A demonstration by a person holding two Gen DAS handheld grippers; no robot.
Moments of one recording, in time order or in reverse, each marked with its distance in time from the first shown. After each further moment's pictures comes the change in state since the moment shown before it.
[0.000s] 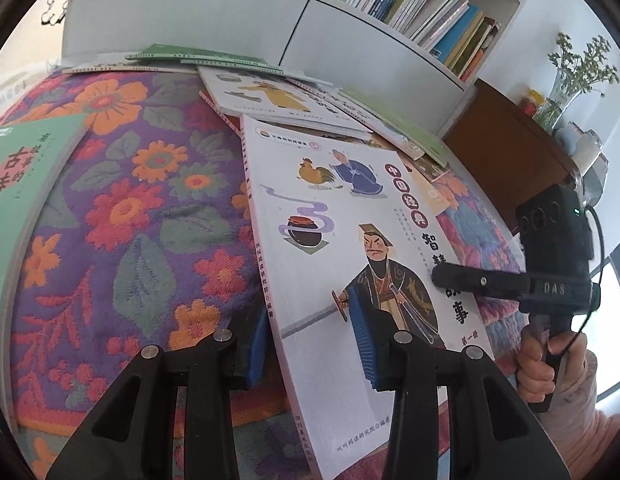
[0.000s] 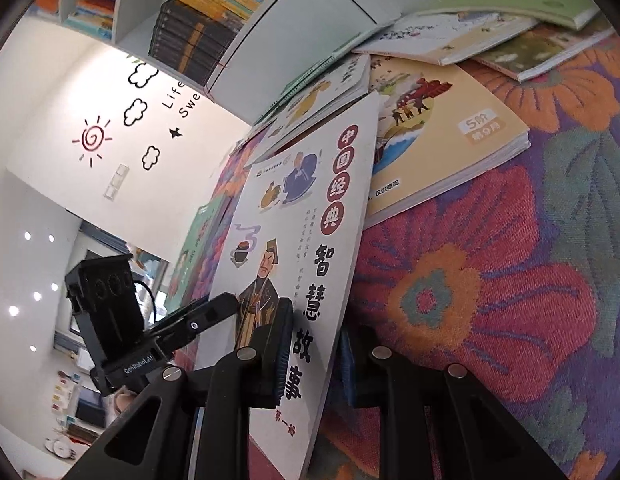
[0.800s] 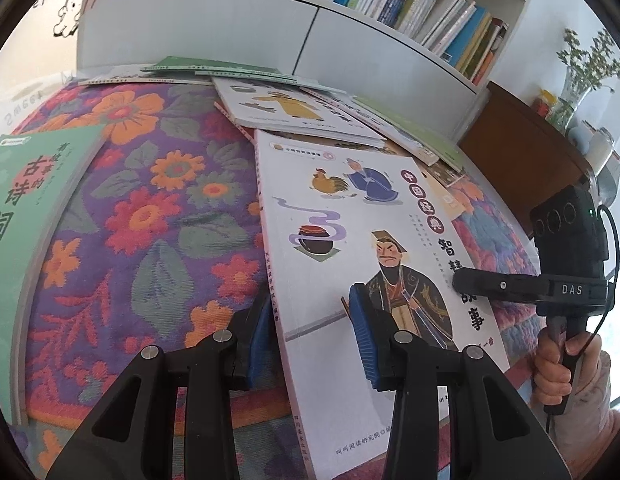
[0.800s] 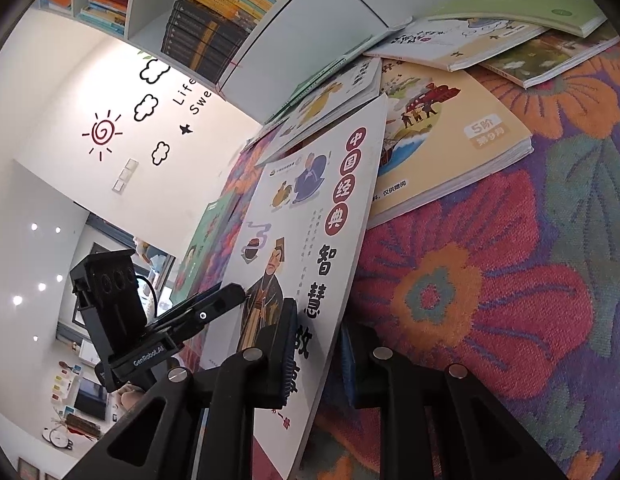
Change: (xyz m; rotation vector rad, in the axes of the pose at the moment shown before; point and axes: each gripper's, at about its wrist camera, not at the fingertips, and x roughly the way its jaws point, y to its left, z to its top) left arm -0.002 -0.005 -0.002 -0.002 -0.035 0.075; right arm 0.001 -0.004 0.003 -0.013 0.006 0.046
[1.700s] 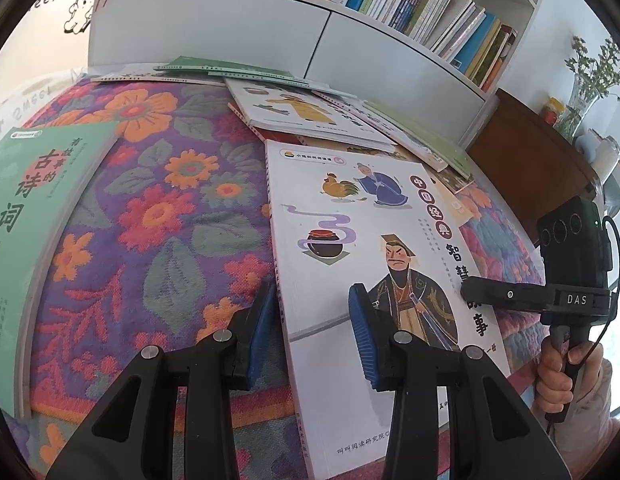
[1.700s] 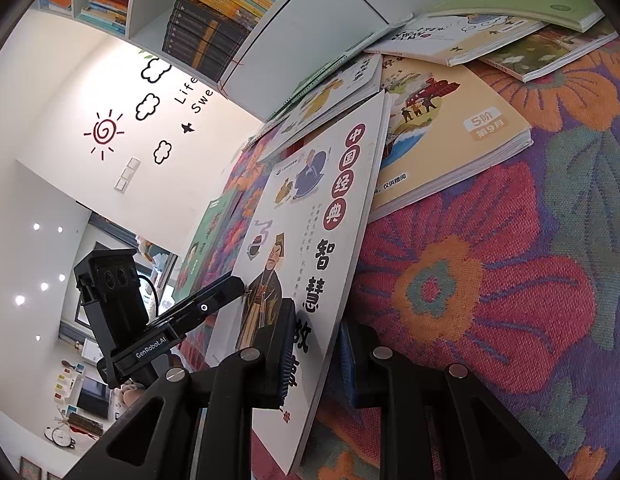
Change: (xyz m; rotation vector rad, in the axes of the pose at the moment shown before) left arm -0.006 0.004 -0.001 -0.026 -0.014 0.025; right arm 0.000 -0.004 0.000 -0.001 0.007 0.011
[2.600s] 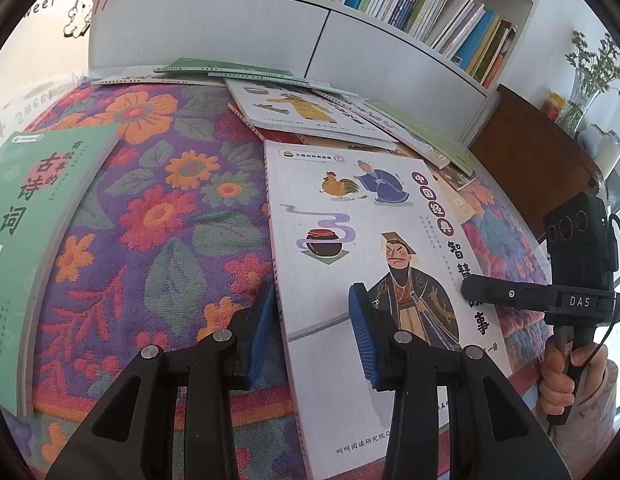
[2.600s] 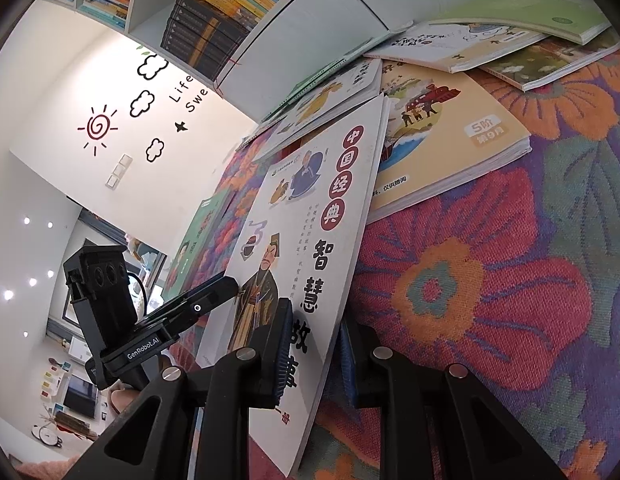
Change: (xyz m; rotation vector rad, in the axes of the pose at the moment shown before) left arm 0.002 -0.003 0.000 0.011 0.003 0.015; right arm 0.005 0.011 -0.003 -0.025 -0.016 -0.052
